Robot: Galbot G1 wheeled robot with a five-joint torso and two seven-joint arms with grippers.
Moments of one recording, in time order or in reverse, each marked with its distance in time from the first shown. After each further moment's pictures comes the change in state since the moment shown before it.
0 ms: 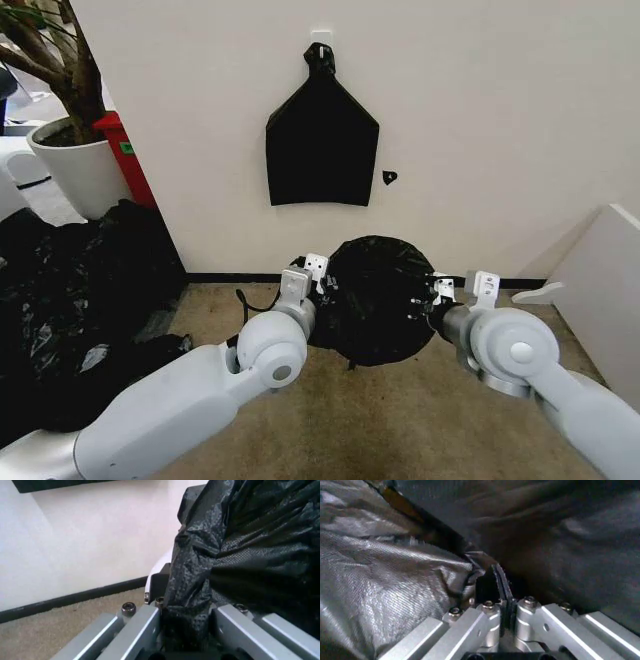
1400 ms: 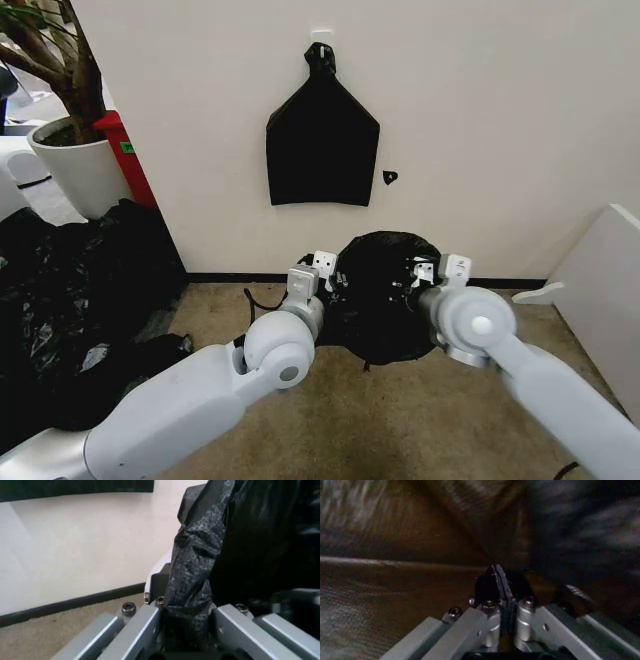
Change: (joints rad) left arm 0.001 -0.041 0.003 0.001 0.015 -0.033 0.028; right arm 0.160 0.116 -0.144 -0.135 -0.062 0.020 0.051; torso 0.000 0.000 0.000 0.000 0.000
